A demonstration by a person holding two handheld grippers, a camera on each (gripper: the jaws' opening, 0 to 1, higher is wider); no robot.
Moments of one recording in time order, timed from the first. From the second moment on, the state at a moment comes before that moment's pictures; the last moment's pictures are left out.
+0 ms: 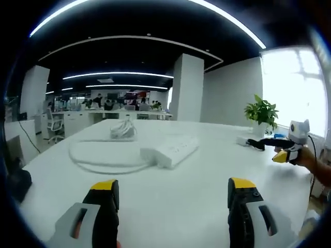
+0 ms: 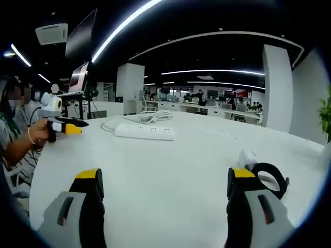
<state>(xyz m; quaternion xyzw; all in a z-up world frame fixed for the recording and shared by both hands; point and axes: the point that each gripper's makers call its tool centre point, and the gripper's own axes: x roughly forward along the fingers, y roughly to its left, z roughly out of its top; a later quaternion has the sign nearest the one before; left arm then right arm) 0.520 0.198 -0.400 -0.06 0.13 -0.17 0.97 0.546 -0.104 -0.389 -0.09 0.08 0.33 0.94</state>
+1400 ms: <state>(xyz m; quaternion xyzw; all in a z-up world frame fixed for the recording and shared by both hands) 0.588 0.165 -0.411 -0.01 0.16 -0.19 0.97 0.624 0.007 -0.405 -0.12 0.10 0.43 0.89</state>
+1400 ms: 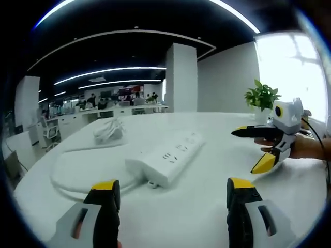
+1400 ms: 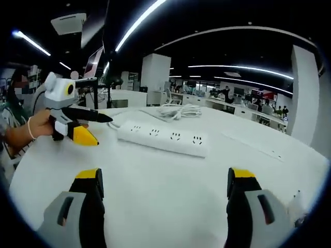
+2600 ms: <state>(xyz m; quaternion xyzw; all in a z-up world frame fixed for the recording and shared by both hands) 0.618 0.167 -0.409 -0.03 0.17 -0.17 0.97 0.685 0.029 -0.413 -0.08 0.13 0.42 0.89</state>
